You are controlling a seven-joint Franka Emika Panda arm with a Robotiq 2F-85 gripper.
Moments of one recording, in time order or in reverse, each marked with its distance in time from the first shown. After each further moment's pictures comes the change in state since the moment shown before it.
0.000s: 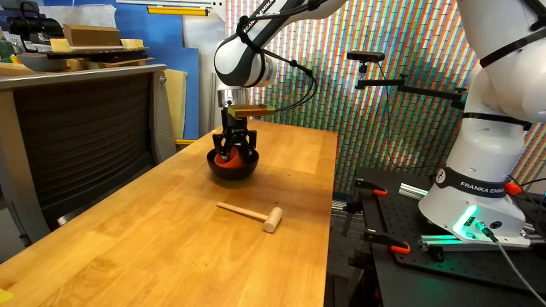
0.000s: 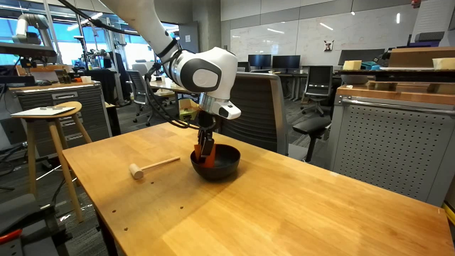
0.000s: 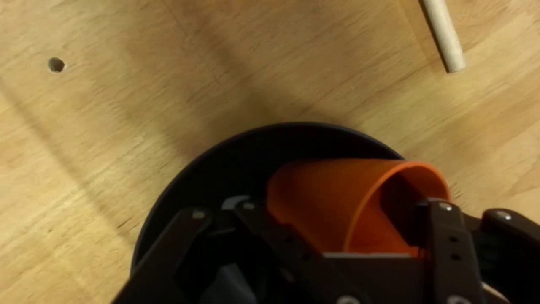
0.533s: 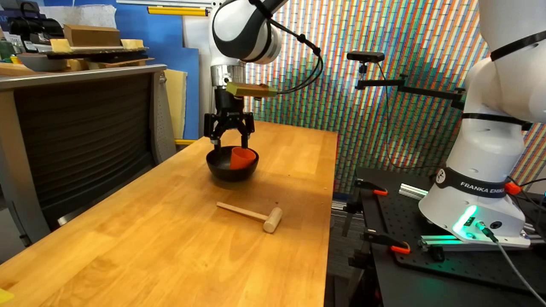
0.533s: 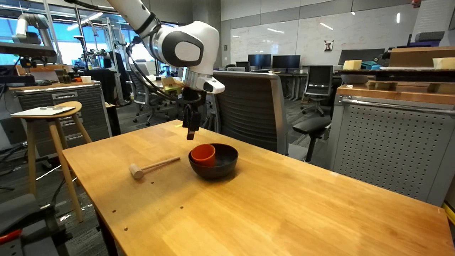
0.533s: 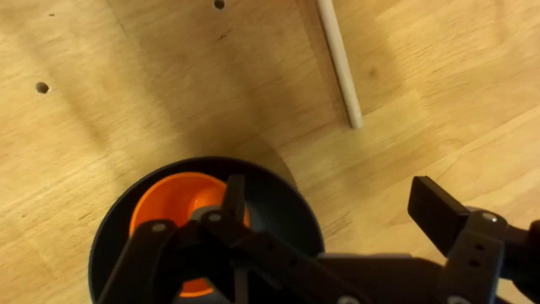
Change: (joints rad) arm 0.069 -0.169 0.020 -0.084 -0.006 -0.028 -0.024
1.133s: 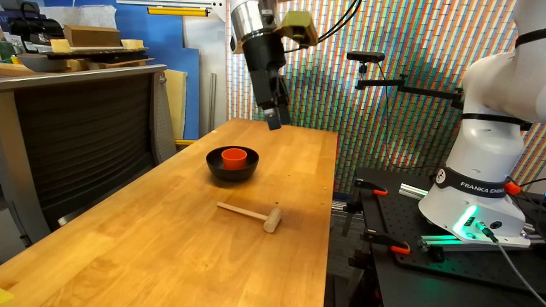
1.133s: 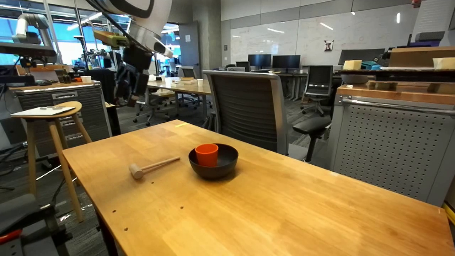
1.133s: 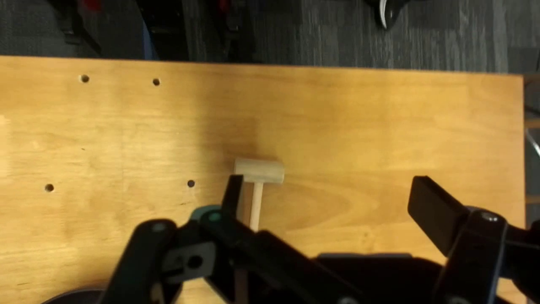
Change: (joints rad) arm 0.068 -0.398 0.103 -0.203 -0.011 -0.398 -0.236
